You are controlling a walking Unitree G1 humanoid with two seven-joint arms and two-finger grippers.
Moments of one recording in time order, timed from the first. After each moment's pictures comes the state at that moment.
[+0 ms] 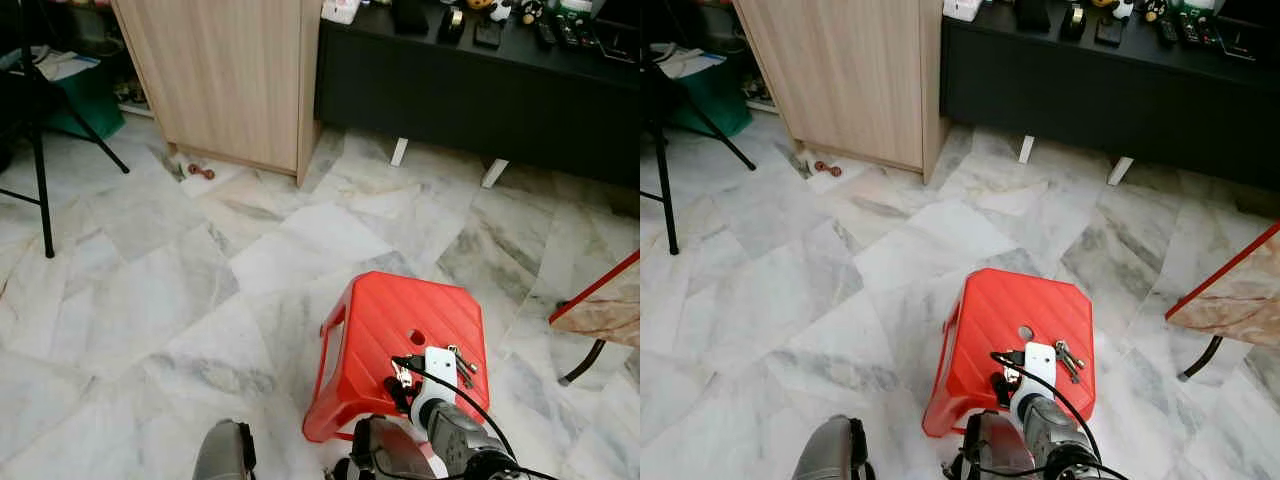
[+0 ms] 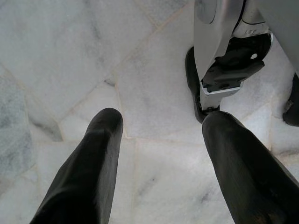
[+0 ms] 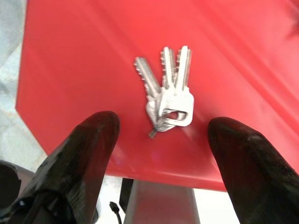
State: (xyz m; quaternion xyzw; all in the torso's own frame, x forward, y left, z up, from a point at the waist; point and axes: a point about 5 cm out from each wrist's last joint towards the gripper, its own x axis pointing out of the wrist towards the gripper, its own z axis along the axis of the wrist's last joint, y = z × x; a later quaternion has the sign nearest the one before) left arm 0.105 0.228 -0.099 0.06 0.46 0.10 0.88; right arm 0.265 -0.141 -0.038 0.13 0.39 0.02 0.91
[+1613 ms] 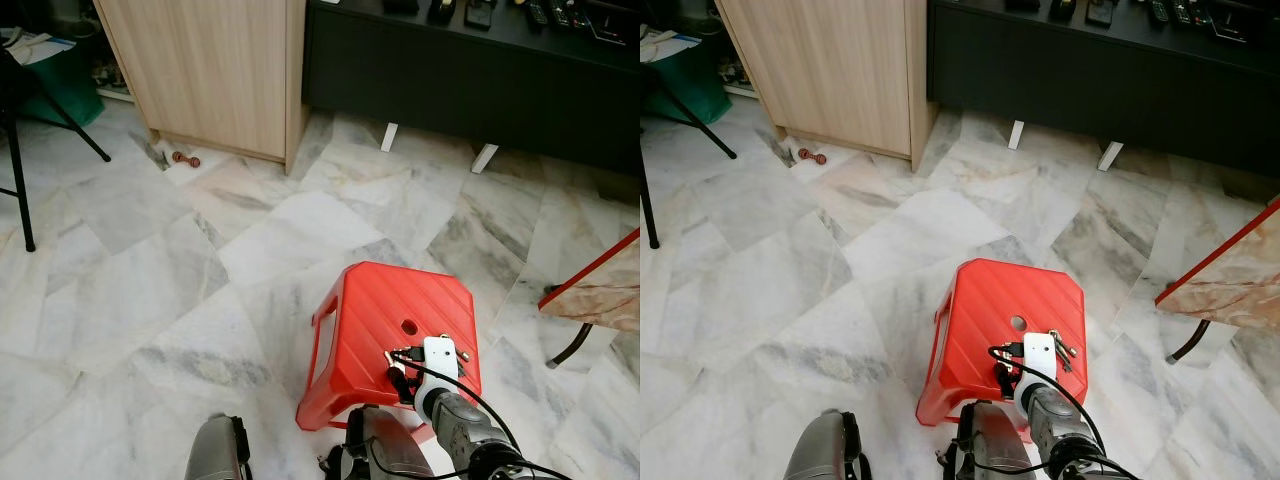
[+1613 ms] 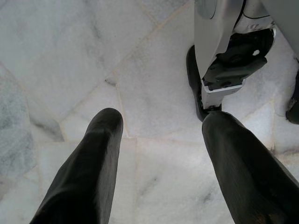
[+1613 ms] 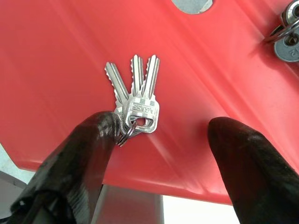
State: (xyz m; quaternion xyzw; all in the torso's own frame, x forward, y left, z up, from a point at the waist) left arm 0.101 0.230 -0.098 0.06 0.44 0.12 0.89; right arm 0.274 -0.149 -0.030 0.08 0.37 0.03 0.92
